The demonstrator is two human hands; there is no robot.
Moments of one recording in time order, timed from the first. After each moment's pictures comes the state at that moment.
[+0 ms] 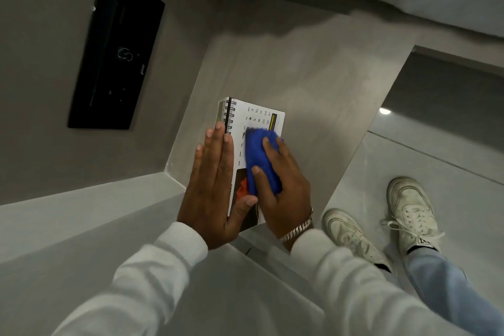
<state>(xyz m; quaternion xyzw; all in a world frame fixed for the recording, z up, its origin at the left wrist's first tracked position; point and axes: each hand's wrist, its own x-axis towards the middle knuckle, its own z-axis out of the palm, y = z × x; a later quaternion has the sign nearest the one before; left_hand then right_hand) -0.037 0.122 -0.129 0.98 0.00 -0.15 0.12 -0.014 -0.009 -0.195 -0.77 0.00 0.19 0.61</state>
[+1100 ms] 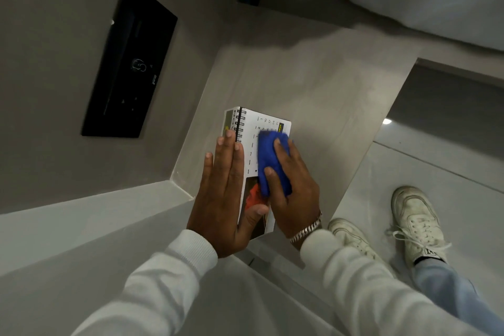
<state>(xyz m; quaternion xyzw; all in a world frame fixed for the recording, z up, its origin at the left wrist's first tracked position) -0.037 0.123 -0.130 0.98 -0.01 -0.15 0.12 -0.004 -0.006 -0.202 -0.78 -0.01 0.16 0.60</state>
